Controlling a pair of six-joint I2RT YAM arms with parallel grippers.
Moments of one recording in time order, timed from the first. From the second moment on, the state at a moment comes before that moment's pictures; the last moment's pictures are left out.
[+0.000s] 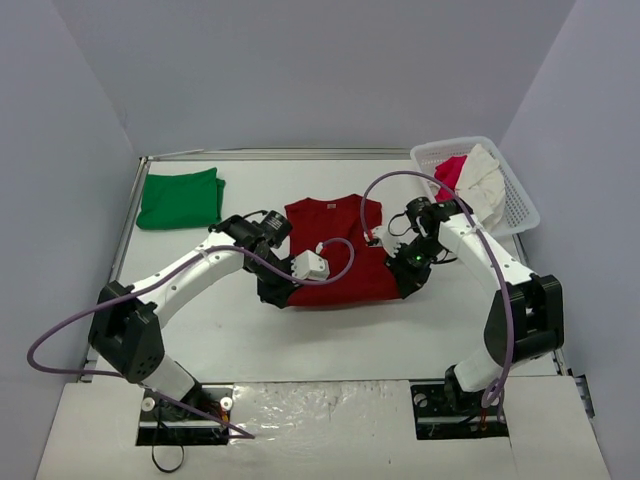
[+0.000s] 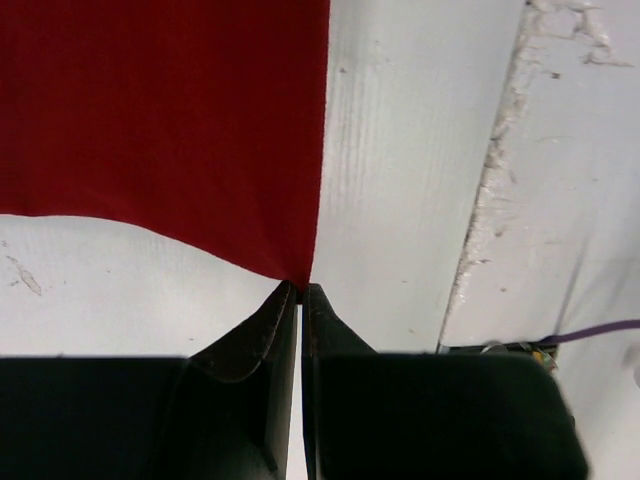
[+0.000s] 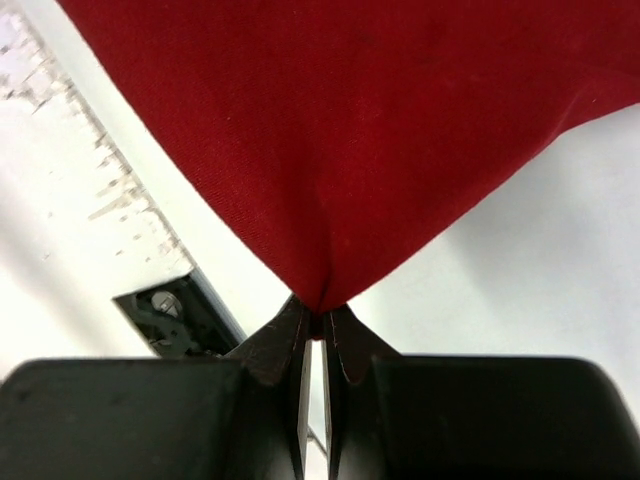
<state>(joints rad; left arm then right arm) -0.65 1.54 1.27 -1.07 0.48 0.70 0.28 1.57 1.20 -1.20 -0.43 -0.73</state>
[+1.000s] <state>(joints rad) -0.50 1.53 1.47 -1.21 0.57 0.77 0.28 1.70 1.48 -1.31 -0.47 -0.81</state>
